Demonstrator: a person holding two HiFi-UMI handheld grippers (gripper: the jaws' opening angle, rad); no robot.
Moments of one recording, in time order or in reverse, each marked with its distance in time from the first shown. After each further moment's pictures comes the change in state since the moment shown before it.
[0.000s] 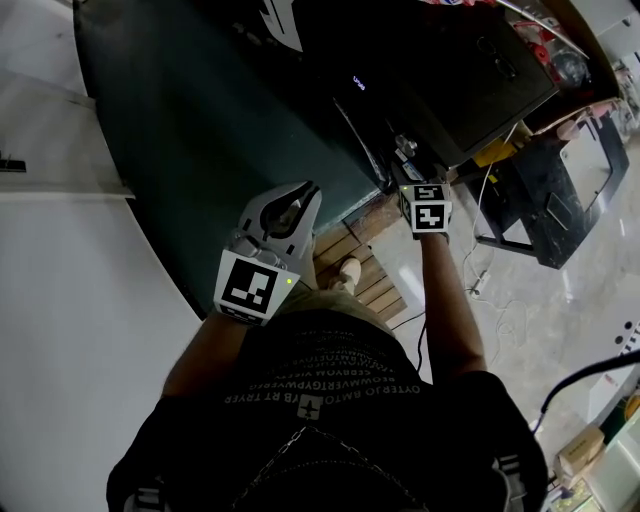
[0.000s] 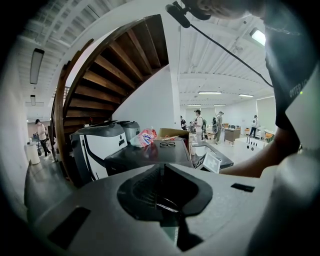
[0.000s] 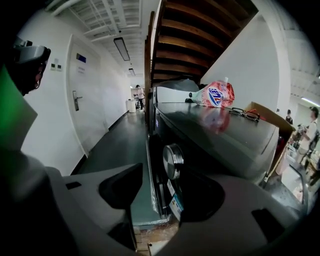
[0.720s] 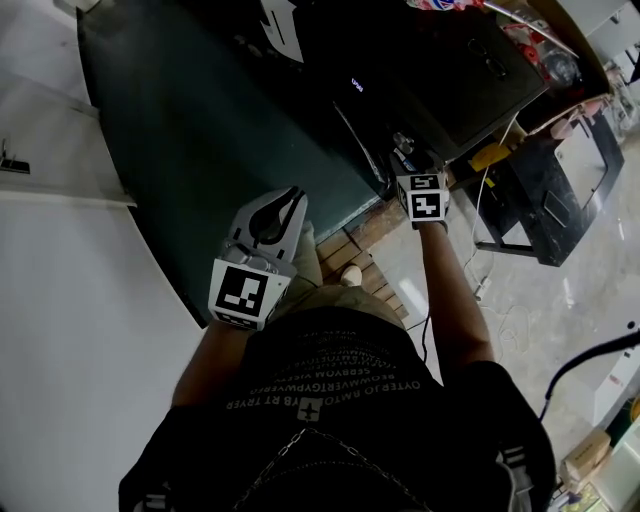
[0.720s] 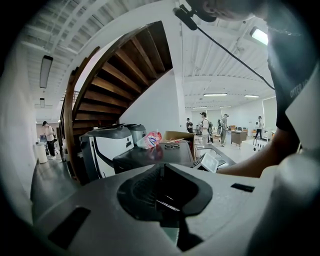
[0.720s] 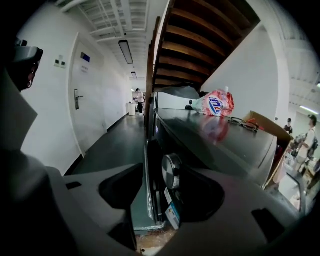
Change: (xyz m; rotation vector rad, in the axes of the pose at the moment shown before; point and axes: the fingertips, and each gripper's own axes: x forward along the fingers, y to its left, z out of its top) left arm -0.042 -0.005 -0.005 -0.028 -0.041 0.081; right arm -0.003 0.002 0.012 -0.046 -0.045 -0.017
